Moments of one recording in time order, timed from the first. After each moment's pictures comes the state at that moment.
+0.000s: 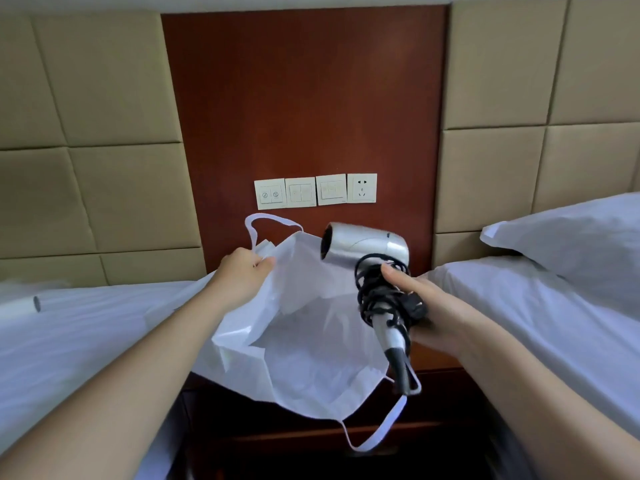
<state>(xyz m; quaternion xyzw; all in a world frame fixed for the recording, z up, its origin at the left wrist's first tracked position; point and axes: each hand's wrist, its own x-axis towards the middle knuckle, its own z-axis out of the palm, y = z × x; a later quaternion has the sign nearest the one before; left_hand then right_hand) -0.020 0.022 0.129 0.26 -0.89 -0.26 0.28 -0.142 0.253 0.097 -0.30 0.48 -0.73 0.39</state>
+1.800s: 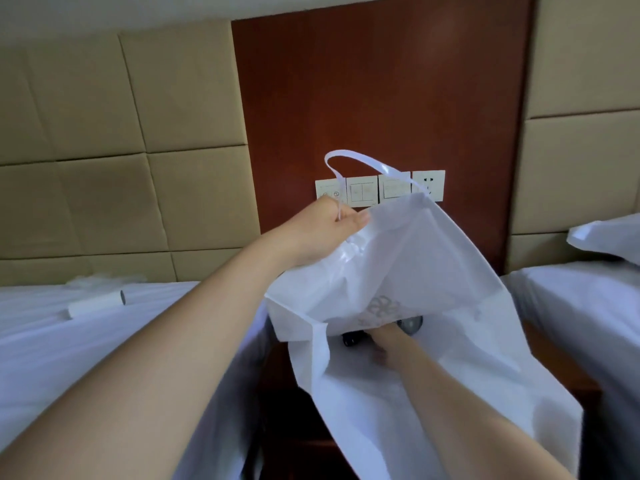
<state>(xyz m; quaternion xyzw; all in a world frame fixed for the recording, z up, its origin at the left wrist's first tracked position) 0.014 0.019 0.200 0.05 -0.93 -0.26 0.23 -0.131 0.061 0.009 -0.16 0.72 -0.61 0.30</state>
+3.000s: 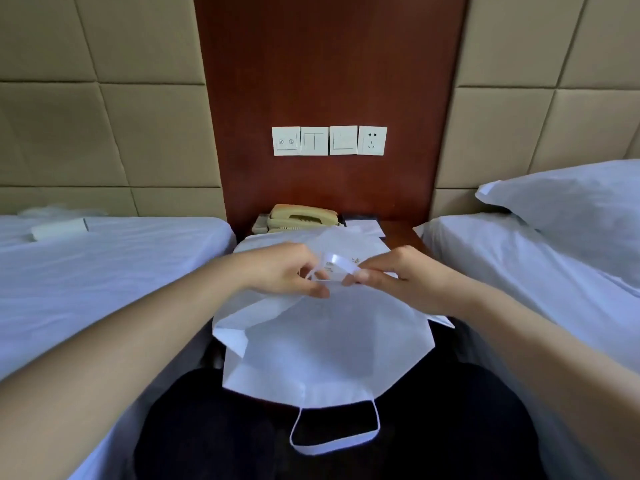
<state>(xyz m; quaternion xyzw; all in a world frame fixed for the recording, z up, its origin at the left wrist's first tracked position) 0.066 0.106 0.106 -0.01 -0.99 -0.11 0.00 -0.034 0.307 0.105 -0.63 0.73 -0.26 0.00</state>
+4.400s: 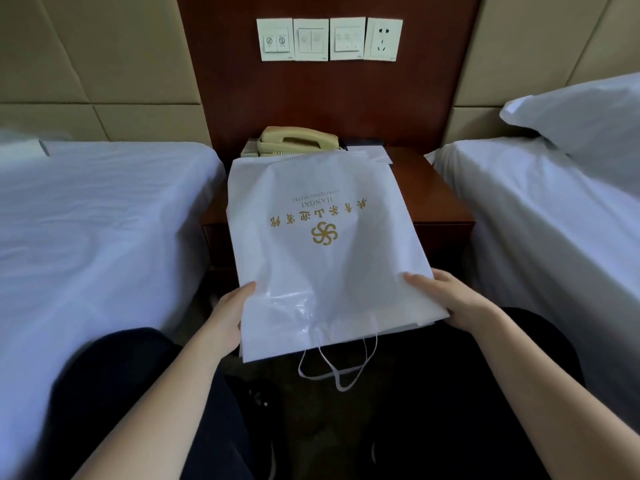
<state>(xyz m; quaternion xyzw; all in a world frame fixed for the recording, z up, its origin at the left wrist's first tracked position) 0.105 0.074 -0.113 0.40 -0.52 -0.74 0.17 -0.113 0.329 -0.086 -0.19 0.68 -0.62 0.35</state>
